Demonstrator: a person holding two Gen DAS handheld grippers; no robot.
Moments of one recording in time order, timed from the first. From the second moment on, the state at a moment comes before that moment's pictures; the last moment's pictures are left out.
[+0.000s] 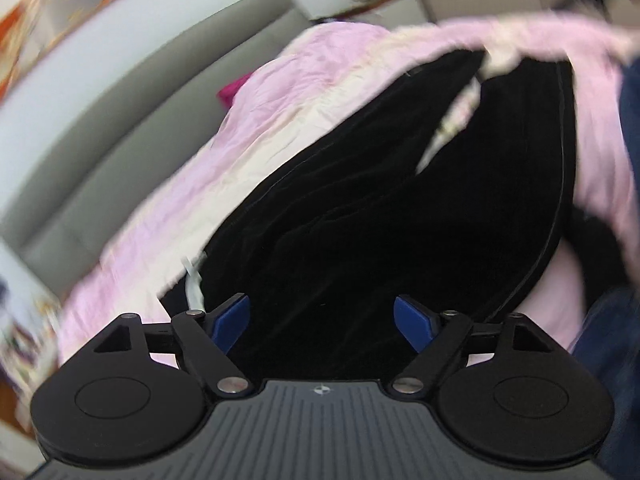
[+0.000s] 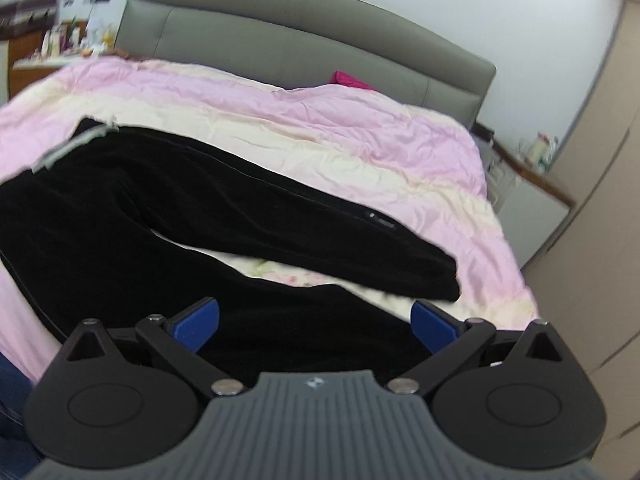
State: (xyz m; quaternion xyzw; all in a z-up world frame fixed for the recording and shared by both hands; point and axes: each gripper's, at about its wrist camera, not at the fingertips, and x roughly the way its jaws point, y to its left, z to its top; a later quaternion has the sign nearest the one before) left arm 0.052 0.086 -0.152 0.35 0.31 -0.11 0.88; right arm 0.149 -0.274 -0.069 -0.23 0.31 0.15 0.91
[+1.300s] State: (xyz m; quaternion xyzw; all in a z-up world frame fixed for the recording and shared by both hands) left arm 0.081 0.154 -0.290 0.53 0.32 -0.16 0.77; right arm 0.220 -0.395 -0.336 -0.65 0.10 0.21 0.72
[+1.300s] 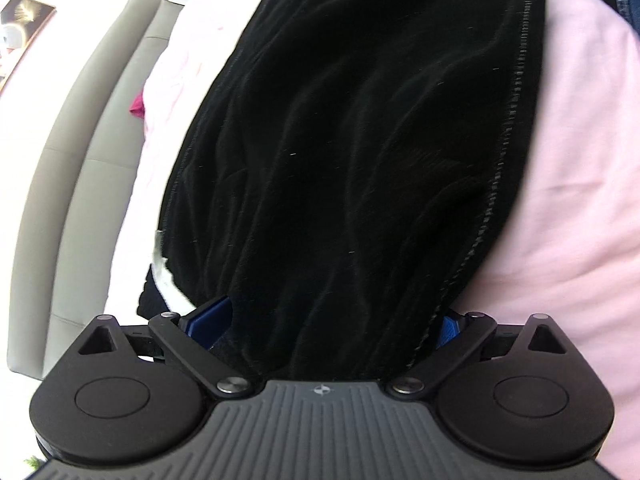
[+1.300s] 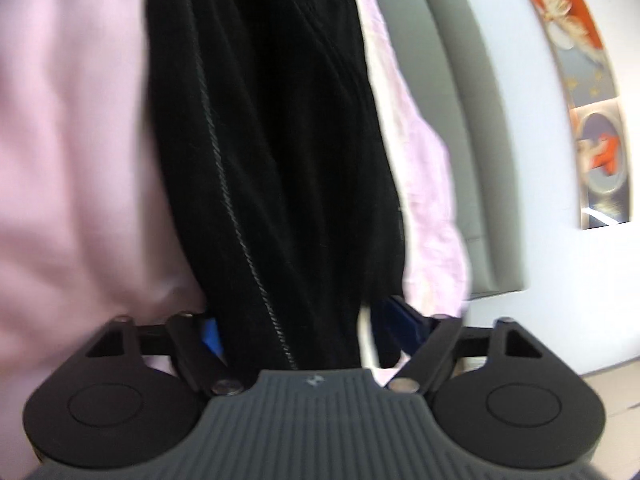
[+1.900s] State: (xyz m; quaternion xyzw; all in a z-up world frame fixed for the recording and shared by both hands) left arm 0.086 0.158 -0.293 0.56 0.25 -0.15 0.77; right arm 0.221 -0.399 -0.385 -0.69 0.02 0.16 0.71
